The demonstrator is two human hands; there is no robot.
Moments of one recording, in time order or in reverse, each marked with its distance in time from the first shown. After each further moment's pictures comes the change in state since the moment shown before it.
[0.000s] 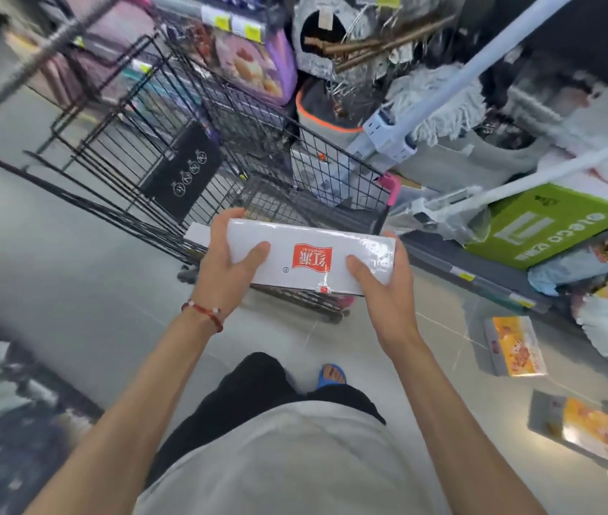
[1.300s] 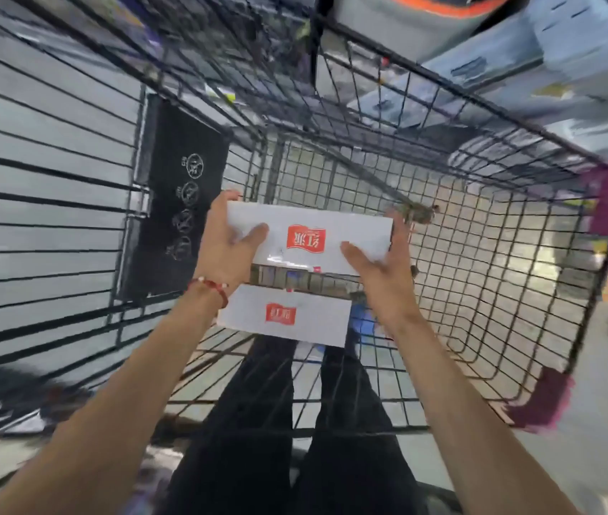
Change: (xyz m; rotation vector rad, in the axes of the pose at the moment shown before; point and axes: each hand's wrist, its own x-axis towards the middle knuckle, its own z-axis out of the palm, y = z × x) left_hand 0.408 -0.219 -0.095 0.207 -0.232 -0.471; right_hand 0.290 0.133 0.281 -0.029 0.117 0.435
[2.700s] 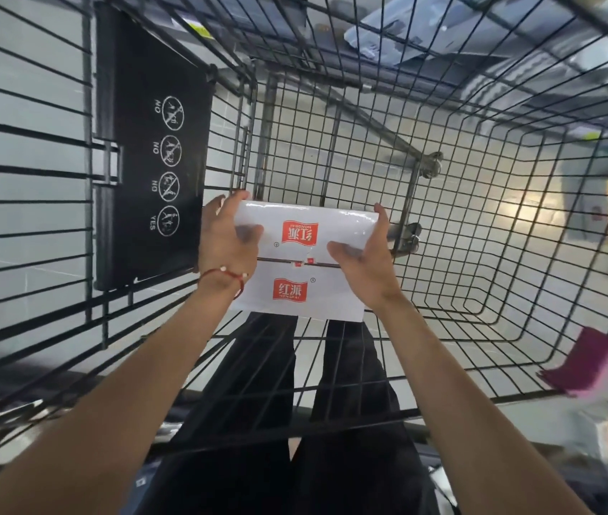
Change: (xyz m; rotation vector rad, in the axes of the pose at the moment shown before) left_hand 0.019 -0.086 0.001 0.463 0.008 0.031; right_hand 0.002 0.083 0.044 -0.169 -0.002 0.238
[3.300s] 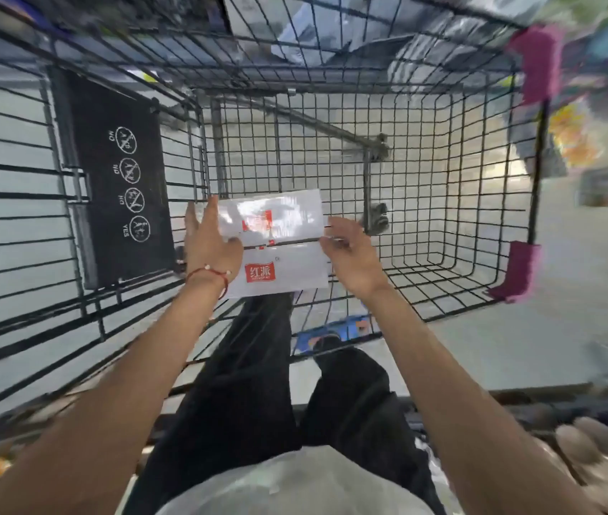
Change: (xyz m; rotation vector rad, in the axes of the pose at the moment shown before) left_hand -0.053 0.031 -0.010 0.194 -0.165 -0.007; right_hand -0.072 0.022 -0.026 0.082 0.113 -0.023
